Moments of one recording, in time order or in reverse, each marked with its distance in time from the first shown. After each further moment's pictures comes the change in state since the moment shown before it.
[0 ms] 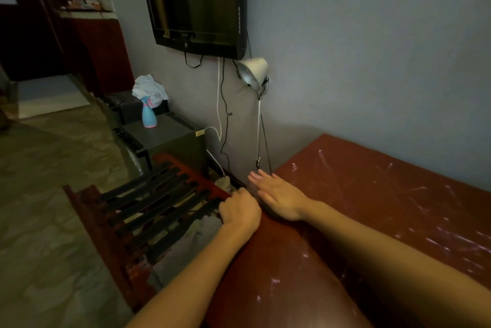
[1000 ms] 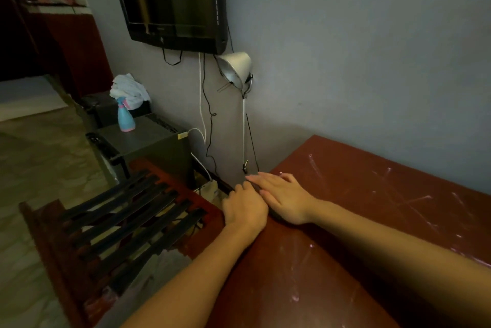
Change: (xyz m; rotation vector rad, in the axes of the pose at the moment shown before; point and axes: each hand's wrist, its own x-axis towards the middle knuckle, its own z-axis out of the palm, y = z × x) left_hand 0.057 0.053 0.026 -0.018 0.096 0.094; right_hand 0.004 0.057 -0.014 -0.038 0.075 0.031
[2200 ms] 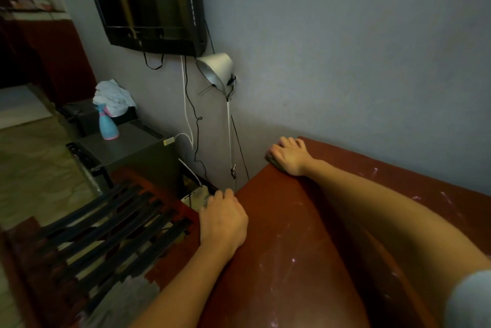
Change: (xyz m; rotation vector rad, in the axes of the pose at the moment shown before) left_hand 0.002 -0.004 0.005 -0.044 0.090 0.079; right_hand 0.060 0.123 -0.029 -0.160 0.027 0.350
